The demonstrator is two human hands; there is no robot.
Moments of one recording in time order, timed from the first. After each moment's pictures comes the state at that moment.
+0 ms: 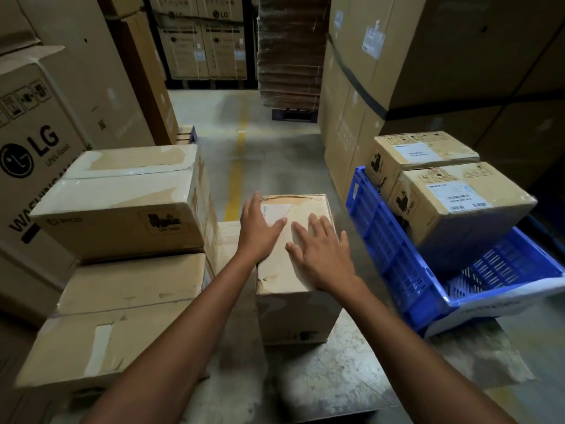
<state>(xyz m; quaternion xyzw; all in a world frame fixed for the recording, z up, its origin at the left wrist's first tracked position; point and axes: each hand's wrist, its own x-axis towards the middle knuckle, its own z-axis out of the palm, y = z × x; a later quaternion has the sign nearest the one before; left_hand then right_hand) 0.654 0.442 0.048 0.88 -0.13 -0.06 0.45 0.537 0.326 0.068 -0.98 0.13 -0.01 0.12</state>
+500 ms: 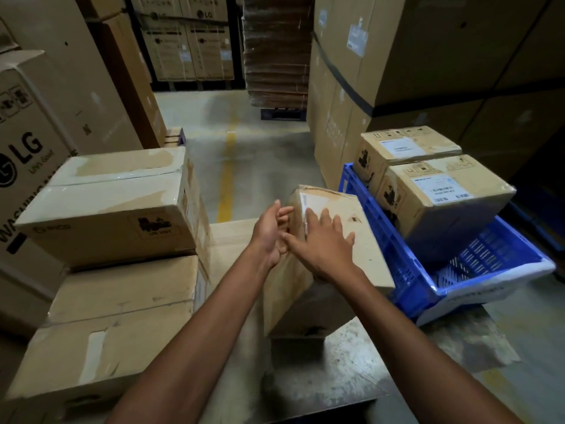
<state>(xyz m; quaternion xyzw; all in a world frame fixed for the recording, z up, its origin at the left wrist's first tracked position) 0.626 0.400 0.071 0.58 0.04 -0.33 0.74 0.528 0.327 0.099 -0.94 0.25 0.00 0.23</state>
